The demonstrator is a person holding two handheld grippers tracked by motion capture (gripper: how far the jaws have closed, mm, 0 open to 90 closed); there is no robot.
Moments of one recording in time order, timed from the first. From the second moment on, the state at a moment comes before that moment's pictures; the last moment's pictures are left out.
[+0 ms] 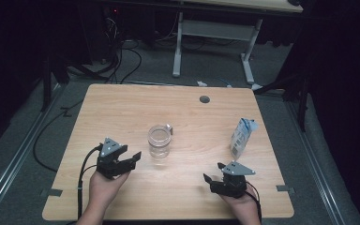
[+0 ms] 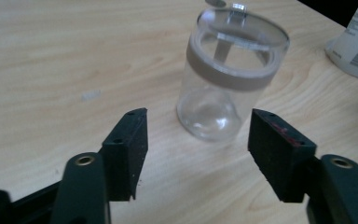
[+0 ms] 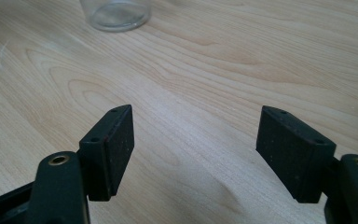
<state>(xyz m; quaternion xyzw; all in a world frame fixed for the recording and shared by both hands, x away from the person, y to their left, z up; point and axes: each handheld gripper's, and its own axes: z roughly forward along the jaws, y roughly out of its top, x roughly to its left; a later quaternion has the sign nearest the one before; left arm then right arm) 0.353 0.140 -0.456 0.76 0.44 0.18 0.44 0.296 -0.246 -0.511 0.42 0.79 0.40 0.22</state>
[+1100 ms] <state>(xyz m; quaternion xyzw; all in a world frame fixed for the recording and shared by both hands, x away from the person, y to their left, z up) 0.427 0.073 -0.419 0.78 0.42 0.20 0.42 0.296 -0.250 -0.509 0.42 0.78 0.40 0.22</state>
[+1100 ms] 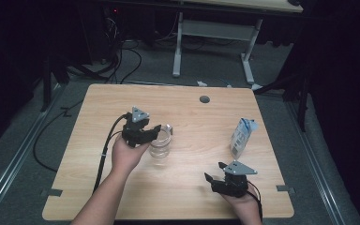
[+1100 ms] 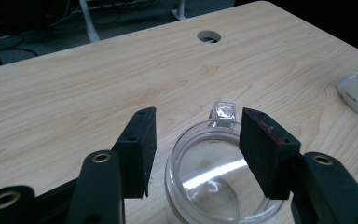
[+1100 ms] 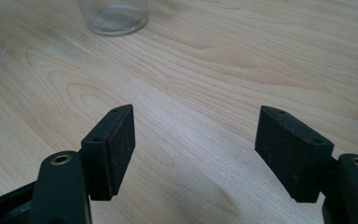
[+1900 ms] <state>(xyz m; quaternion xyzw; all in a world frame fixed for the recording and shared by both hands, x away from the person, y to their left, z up) 0.451 0.042 -0.426 0.80 0.42 0.18 0.39 0.295 -0.246 -0.509 0.42 0.79 0.40 0.22</state>
